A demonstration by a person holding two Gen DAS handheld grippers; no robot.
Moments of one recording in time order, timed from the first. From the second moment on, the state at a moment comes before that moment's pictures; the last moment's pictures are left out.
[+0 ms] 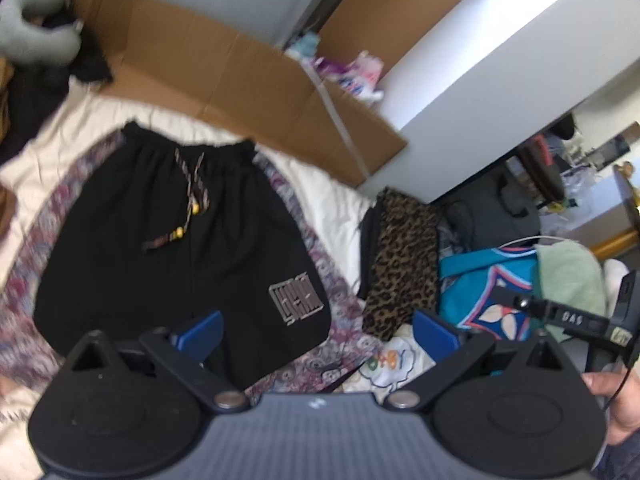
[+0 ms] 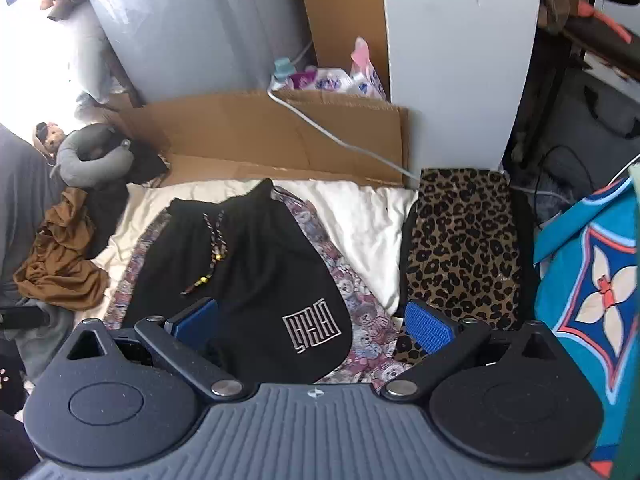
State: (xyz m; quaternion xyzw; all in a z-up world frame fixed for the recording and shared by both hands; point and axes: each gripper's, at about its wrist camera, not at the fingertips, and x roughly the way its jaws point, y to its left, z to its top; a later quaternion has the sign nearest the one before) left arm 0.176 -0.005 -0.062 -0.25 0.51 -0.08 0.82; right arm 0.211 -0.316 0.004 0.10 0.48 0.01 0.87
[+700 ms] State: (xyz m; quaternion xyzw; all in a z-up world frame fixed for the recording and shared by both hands) left arm 0.160 -0.043 -0.238 -0.32 0.54 -0.04 0.78; right arm 0.239 -0.386 -0.192 0.17 0.50 0.00 0.85
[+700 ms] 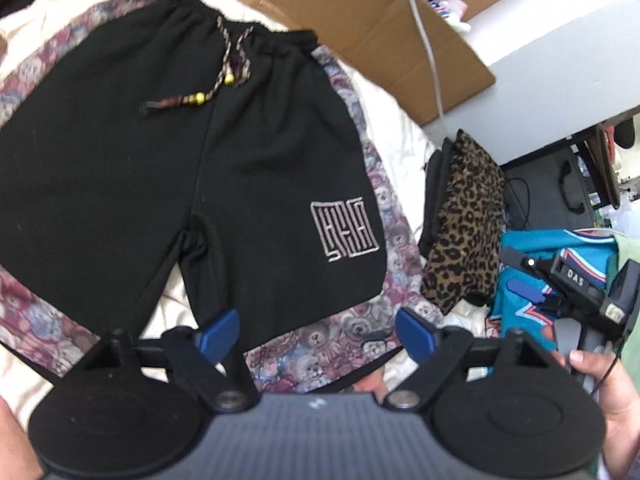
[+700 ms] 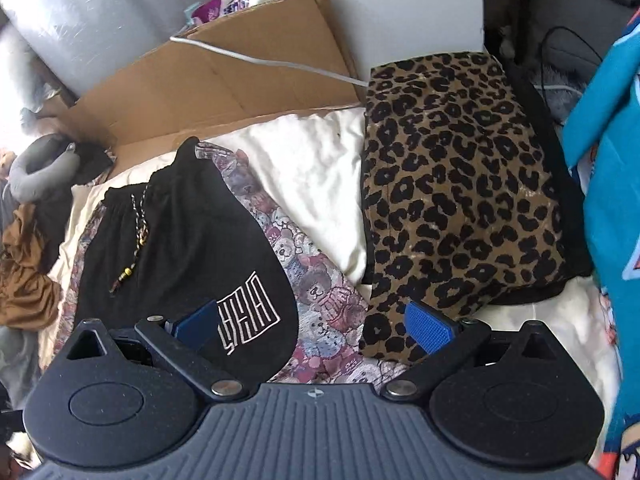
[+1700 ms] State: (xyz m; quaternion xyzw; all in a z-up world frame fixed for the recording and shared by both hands) left arm 0.106 -0.062 -0.377 -0.42 0.58 -0.05 0.70; right arm 0.153 -0.443 -0.331 0.25 0.46 -0.03 0.85
